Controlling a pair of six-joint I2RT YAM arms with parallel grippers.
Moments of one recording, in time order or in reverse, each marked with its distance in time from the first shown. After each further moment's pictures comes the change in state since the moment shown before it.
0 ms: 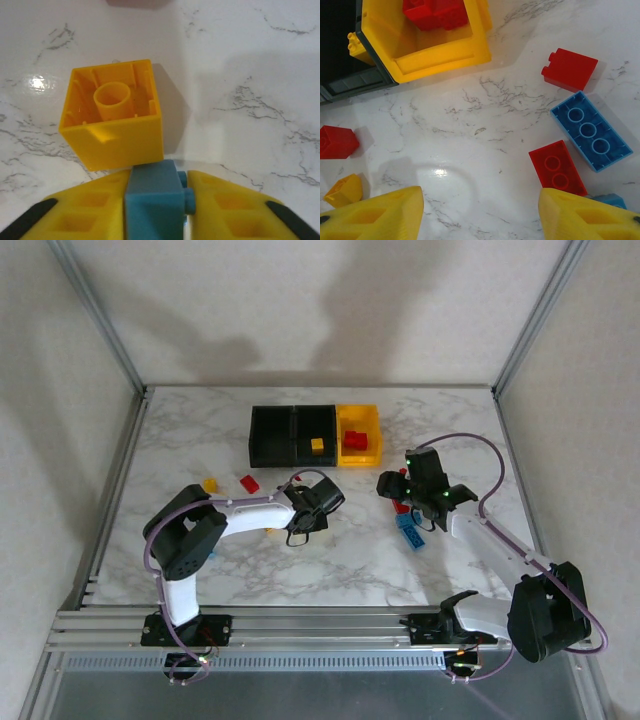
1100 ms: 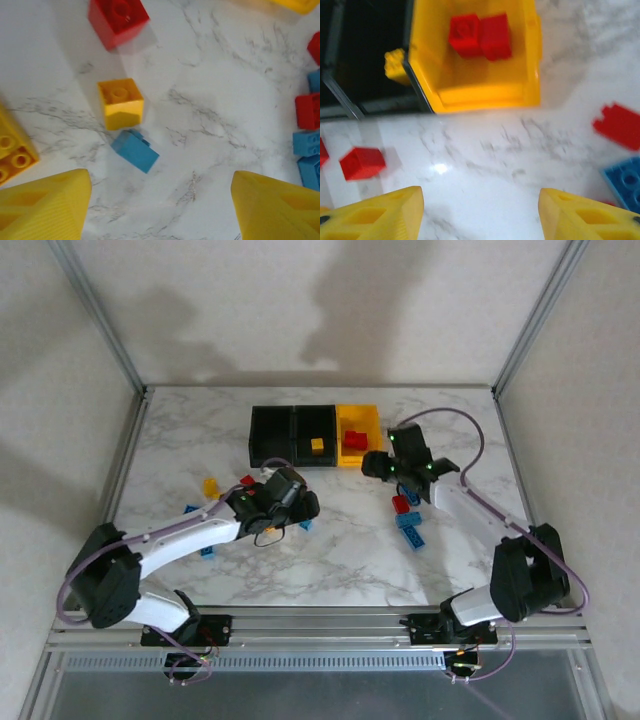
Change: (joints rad) left arm 0.066 -0.415 -0.195 0.095 0.139 0.061; right arm 0.030 0.192 0.187 0.011 -0.026 -0.054
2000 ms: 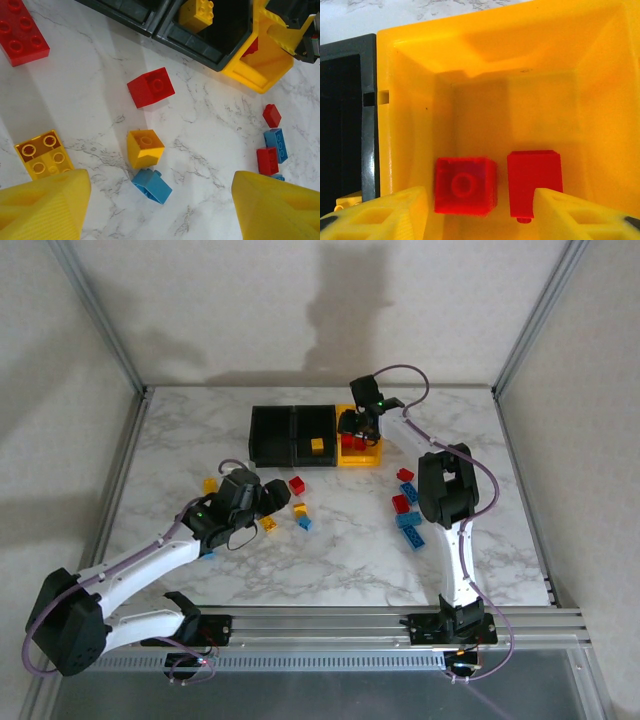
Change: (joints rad) left arm 0.181 -0.319 -0.243 0.183 0.026 -0.005; right arm -0.022 0.823 0.896 -0.215 0.042 -0.019
